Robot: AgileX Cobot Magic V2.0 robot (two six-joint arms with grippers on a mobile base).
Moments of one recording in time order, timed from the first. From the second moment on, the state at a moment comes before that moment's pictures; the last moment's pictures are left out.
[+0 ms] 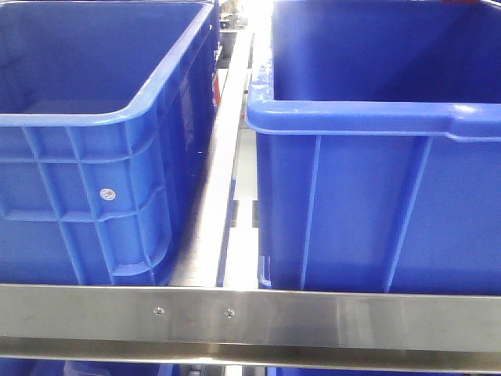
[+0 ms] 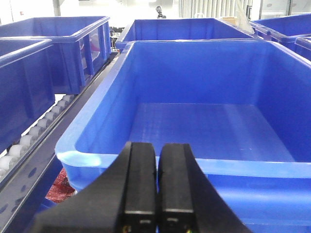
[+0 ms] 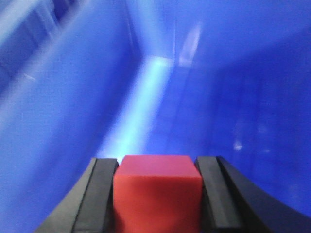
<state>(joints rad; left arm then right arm) -0.02 -0.01 0.01 0.00 0.00 -0.03 0.24 1.28 -1.02 -0.01 0.26 0.07</state>
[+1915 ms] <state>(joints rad) -0.02 -0.01 0.01 0.00 0.00 -0.03 0.21 0.88 -0.77 -0.02 0.08 0.07</state>
